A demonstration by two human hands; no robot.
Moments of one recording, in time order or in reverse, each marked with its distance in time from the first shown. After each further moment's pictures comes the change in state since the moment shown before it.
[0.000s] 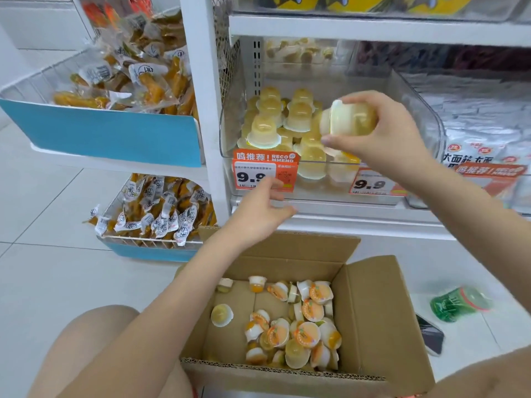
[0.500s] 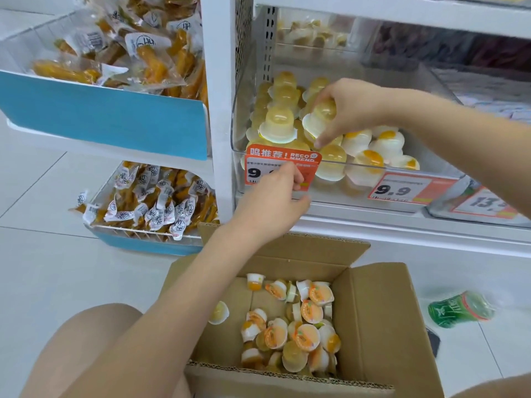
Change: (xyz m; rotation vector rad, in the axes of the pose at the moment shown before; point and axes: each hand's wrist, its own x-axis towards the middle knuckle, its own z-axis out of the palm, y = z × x) left_hand 0.023 -0.004 -0.010 0.245 0.063 0.195; right_hand 0.106 -0.005 0.051 -0.605 -0.567 -0.079
